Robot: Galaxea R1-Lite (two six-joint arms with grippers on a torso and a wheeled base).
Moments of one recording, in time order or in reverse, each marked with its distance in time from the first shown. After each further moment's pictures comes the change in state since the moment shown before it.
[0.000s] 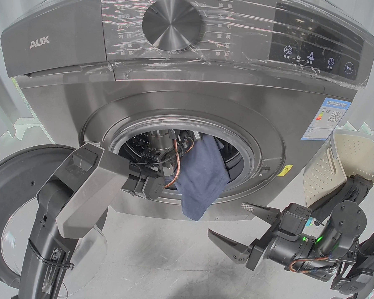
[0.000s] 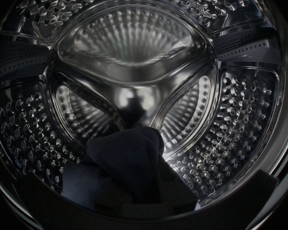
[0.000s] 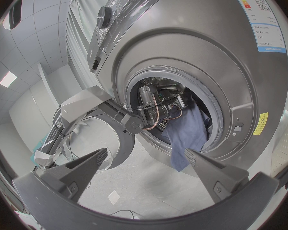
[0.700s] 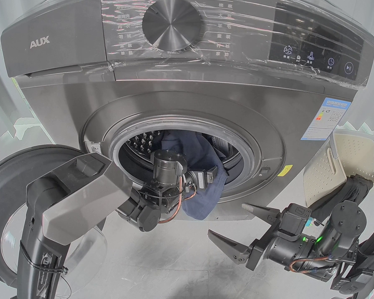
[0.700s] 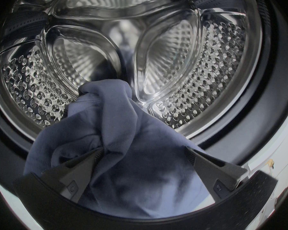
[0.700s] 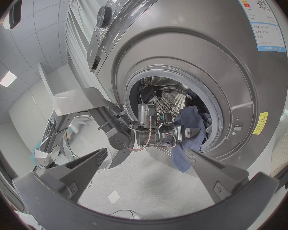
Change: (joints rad) left arm -0.063 -0.095 0.425 0.049 -0.112 0.008; right arm -0.001 0.001 0.001 0.000 0.000 0.000
